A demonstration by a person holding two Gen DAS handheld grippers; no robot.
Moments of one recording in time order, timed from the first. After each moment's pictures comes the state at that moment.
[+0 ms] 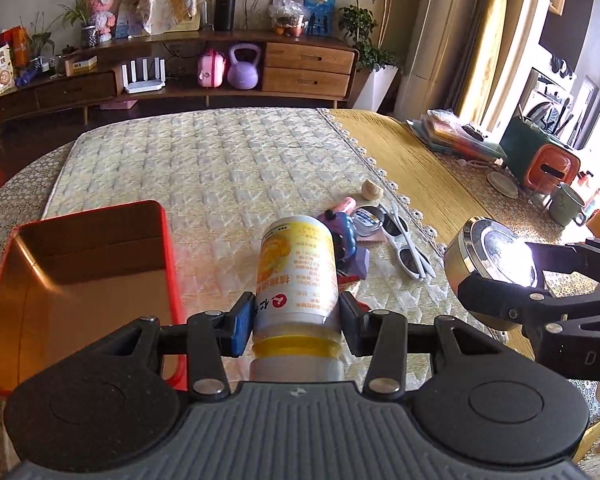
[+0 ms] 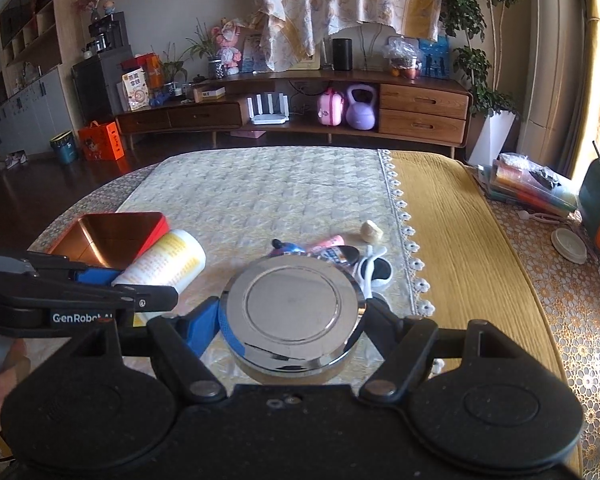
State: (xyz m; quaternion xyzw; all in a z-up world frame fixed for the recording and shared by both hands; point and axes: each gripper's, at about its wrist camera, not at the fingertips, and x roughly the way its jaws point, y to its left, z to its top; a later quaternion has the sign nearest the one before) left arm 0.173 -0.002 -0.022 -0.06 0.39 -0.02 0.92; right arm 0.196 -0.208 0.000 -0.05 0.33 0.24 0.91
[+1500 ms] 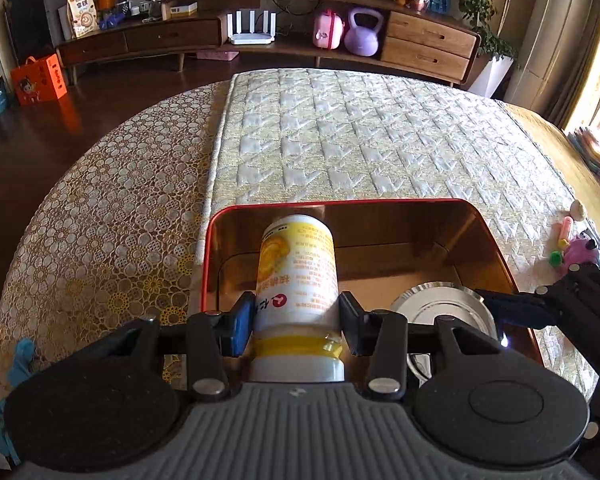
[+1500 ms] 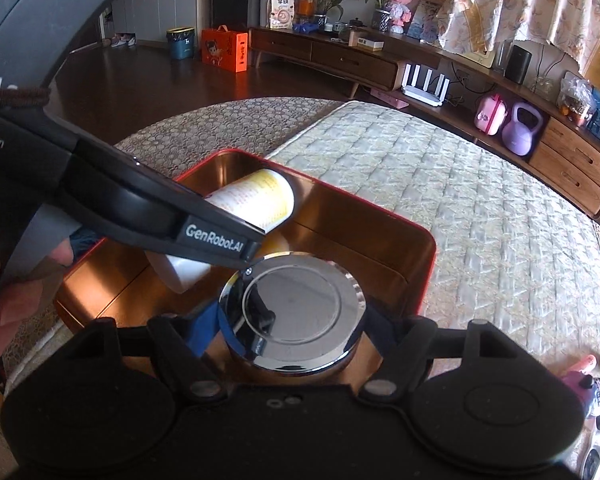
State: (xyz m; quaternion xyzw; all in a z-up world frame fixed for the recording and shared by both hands) left arm 0.231 0.198 -0.081 -0.08 0.44 0.09 0.89; right arm 0.219 0.049 -0.073 -0.21 0.35 0.39 0.82
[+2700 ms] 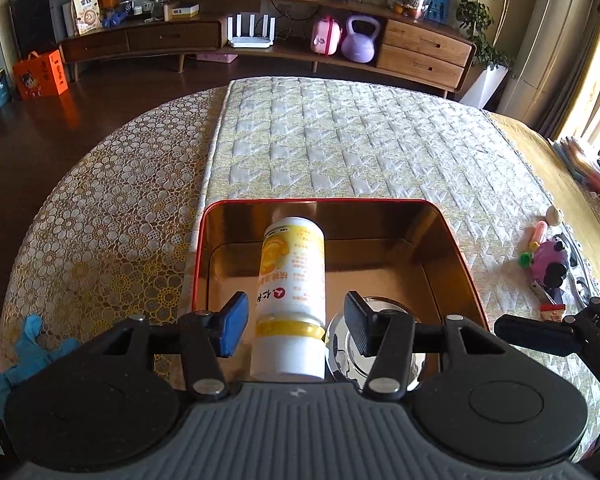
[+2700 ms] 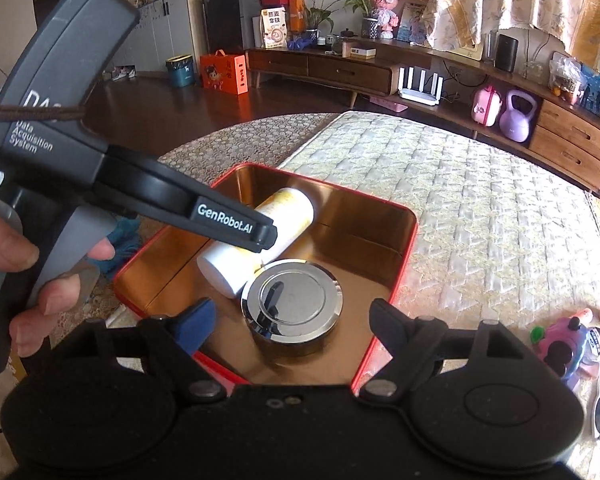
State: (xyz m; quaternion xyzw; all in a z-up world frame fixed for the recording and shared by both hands) left arm 0.205 0.183 -0.052 -0.10 0.43 0.09 0.89; right arm 0.192 -0.006 -0.035 -0.13 0.35 0.40 0.84
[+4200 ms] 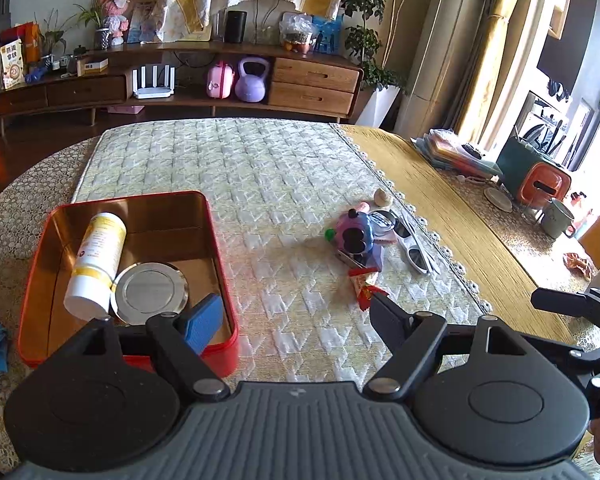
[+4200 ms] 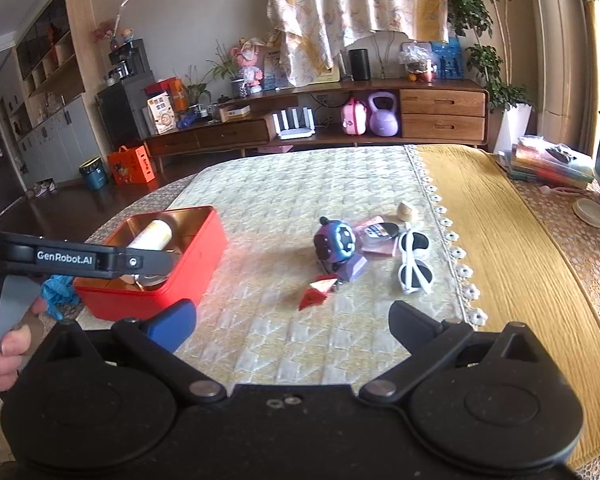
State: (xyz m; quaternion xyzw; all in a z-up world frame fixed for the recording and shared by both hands) left arm 0.137 0.031 -0.022 -0.08 0.36 -0.03 0.93; right arm 0.153 -0.238 -0.022 0.01 0.31 0.26 0.91
